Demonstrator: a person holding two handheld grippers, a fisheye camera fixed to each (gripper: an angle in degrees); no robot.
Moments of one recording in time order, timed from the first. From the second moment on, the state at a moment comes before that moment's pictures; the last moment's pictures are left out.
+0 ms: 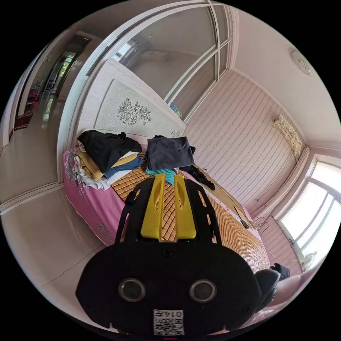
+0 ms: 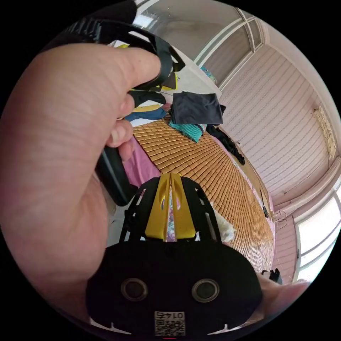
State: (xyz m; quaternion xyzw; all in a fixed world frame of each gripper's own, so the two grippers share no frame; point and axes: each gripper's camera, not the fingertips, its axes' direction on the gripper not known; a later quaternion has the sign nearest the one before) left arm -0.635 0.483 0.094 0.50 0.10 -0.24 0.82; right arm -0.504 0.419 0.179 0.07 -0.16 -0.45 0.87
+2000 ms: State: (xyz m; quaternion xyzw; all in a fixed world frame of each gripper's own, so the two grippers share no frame) left arm -0.833 0.372 0.175 0.37 -0.07 -0.21 0.90; right arm -0.618 0.166 0.357 -0.01 -0.45 -0.53 0.71
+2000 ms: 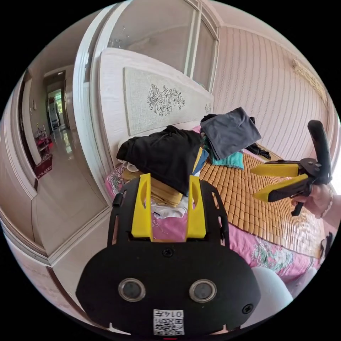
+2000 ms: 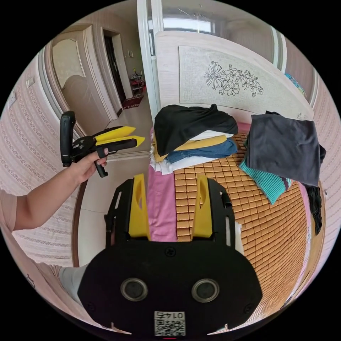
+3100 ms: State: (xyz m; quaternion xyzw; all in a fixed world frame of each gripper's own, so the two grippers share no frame) left arm -0.594 0.416 0.188 0.25 0.19 0.01 0.95; right arm -0.251 0.219 0.375 -0.15 -0.37 -0.44 0.80
